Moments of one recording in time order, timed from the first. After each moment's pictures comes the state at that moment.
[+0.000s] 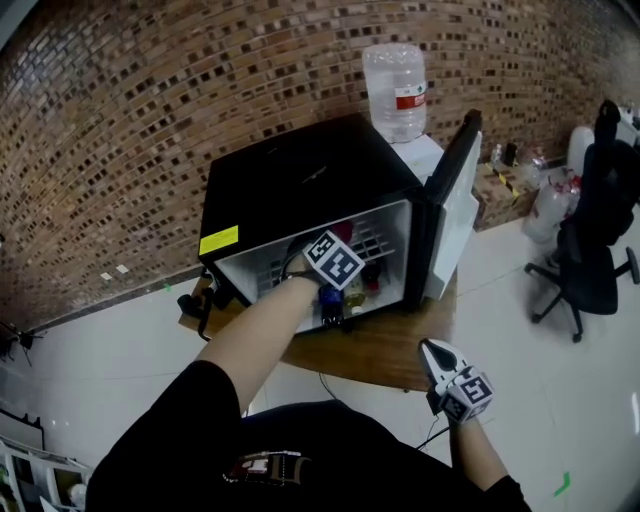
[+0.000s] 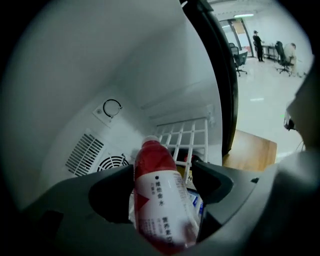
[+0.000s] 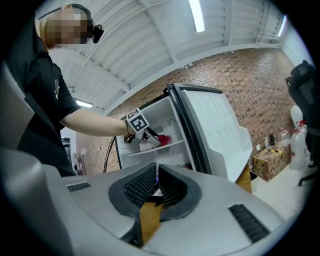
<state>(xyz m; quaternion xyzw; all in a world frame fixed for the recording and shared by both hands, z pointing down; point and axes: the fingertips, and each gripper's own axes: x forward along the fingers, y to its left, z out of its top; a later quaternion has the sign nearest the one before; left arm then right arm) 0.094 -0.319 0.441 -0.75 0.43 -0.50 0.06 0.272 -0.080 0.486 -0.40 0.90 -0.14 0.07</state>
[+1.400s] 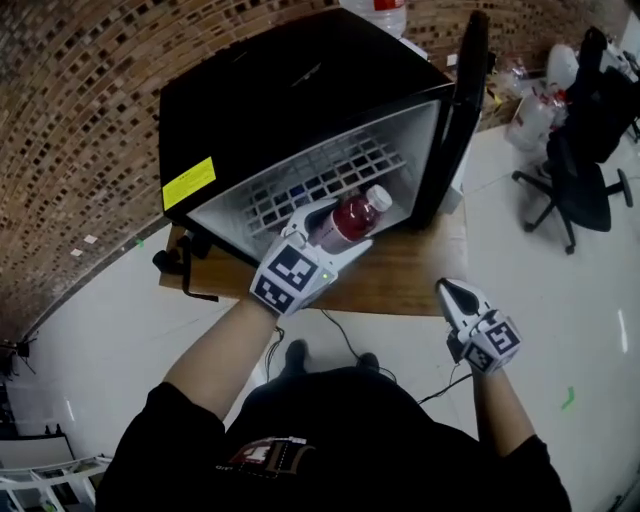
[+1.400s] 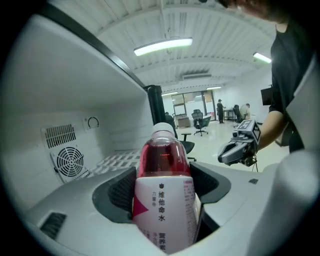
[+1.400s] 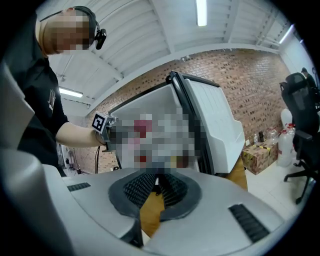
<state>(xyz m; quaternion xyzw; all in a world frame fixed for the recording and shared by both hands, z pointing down) 0.100 -0.186 0.435 -0.95 0.23 -0.21 0.04 0.236 -0.075 0.510 -0.45 0.88 -0.15 0.01</state>
